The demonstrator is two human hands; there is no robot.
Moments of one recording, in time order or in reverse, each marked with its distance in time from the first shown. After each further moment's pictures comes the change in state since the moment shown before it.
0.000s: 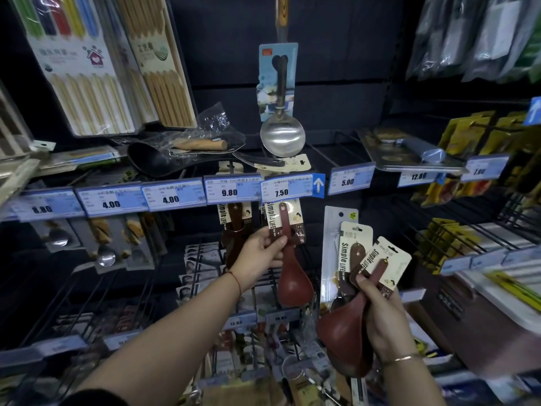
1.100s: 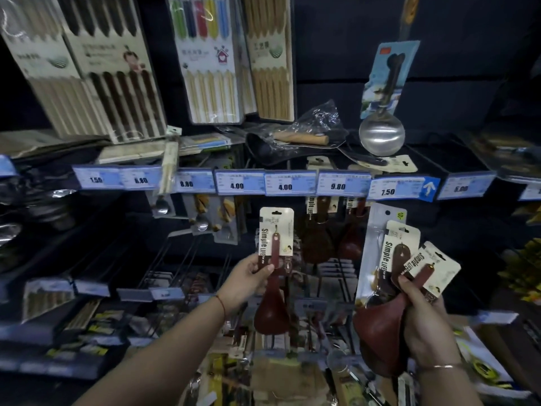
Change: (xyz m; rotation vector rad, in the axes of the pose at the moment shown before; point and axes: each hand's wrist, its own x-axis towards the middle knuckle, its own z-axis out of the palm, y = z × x) left_hand -0.125 -0.027 -0.155 0.012 0.120 -0.154; right_hand -0.036 0.034 0.067 -0.012 -0.059 0.026
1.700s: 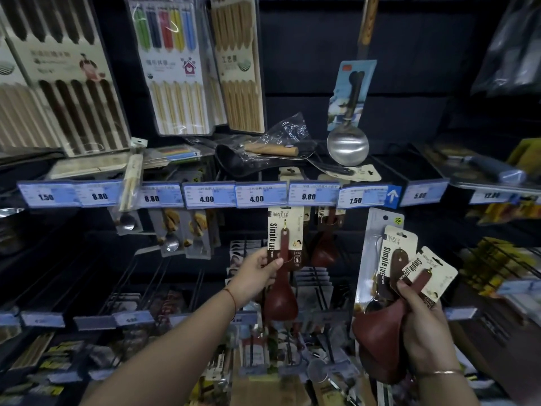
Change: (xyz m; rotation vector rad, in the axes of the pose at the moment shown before) left_hand 0.045 0.026 0.051 0.067 -0.076 0.052; right_hand 0.000 -0.027 -0.020 -0.023 0.114 -0.075
